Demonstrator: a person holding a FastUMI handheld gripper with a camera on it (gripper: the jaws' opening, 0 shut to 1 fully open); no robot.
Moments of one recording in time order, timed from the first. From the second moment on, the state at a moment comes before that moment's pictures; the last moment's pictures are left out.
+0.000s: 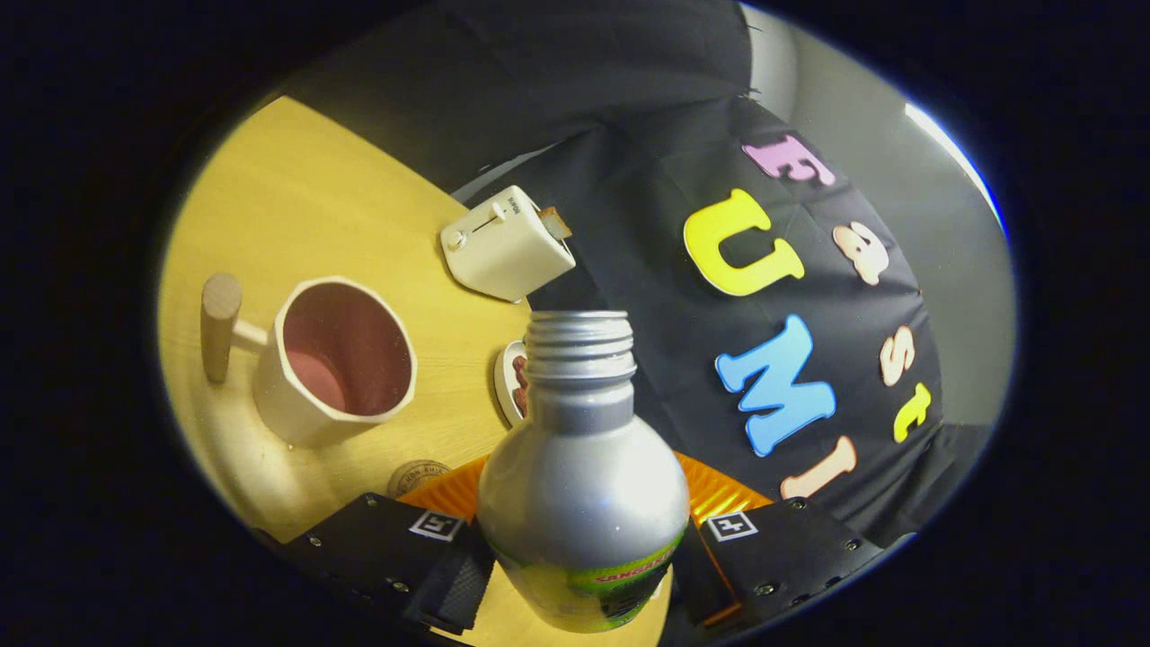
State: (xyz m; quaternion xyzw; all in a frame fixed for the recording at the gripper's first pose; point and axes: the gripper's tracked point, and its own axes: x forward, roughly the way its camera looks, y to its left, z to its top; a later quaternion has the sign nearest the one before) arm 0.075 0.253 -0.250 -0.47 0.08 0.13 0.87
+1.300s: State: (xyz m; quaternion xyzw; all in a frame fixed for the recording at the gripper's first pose) arm 0.095 0.243 -0.205 0.09 0.10 0.16 0.98
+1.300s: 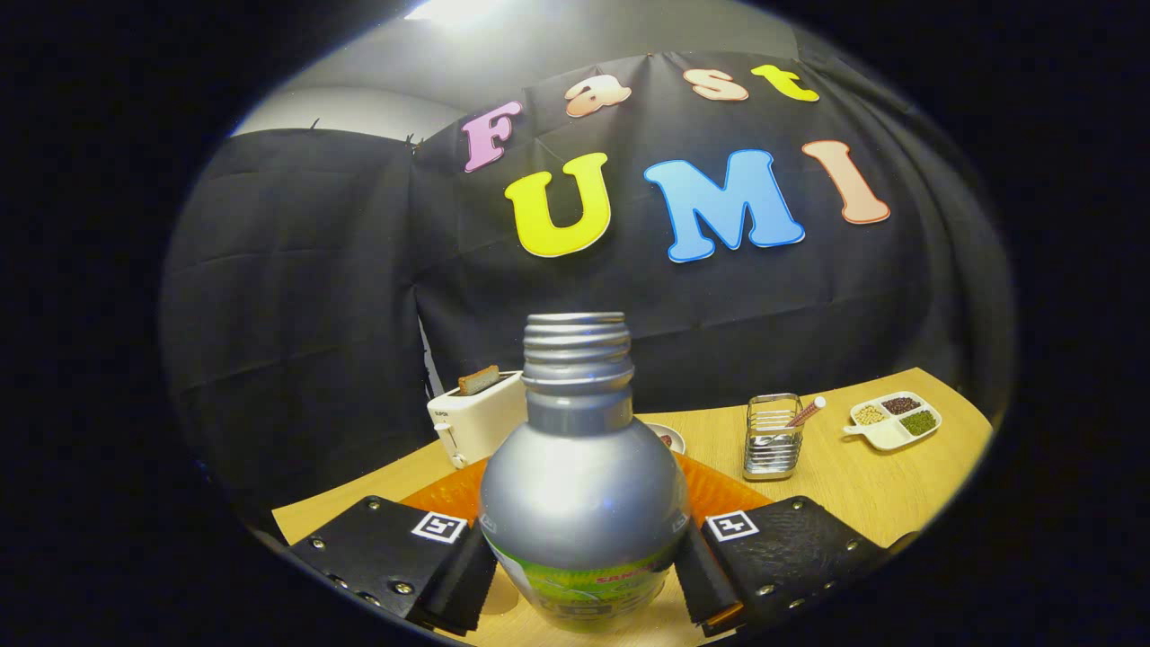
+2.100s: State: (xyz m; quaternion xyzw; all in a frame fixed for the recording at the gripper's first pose) arm 0.125 0.256 -0.252 0.03 0.09 0.14 0.99
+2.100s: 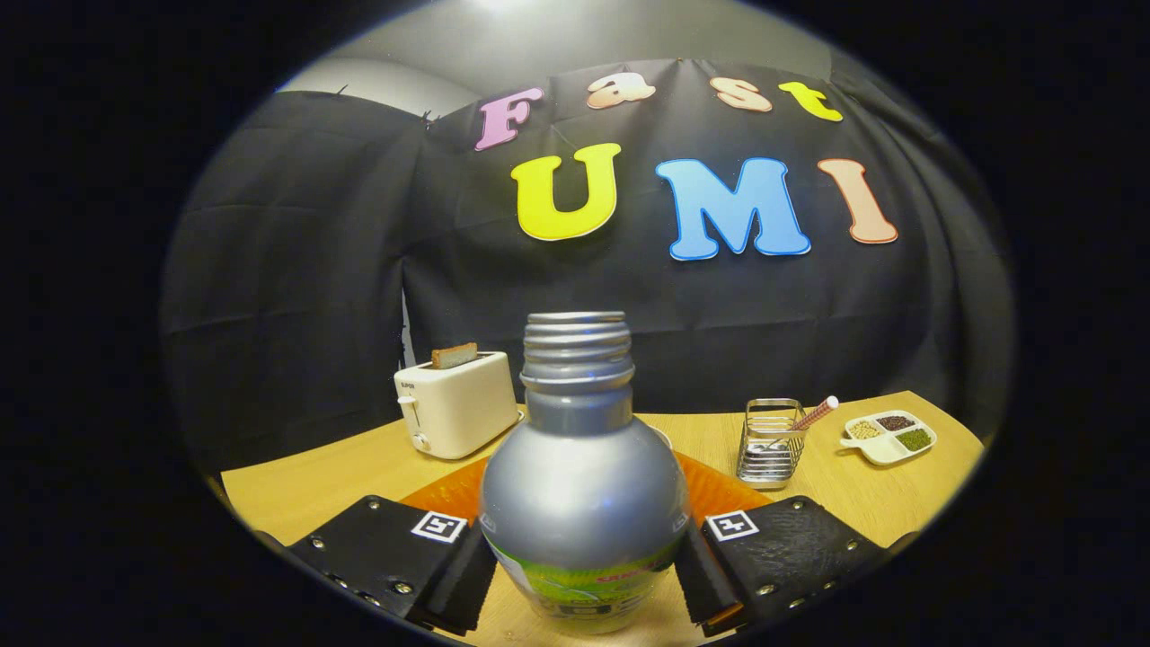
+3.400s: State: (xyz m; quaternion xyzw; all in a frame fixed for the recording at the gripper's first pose) arm 0.142 0.272 -0.297 0.01 0.06 0.13 0.99
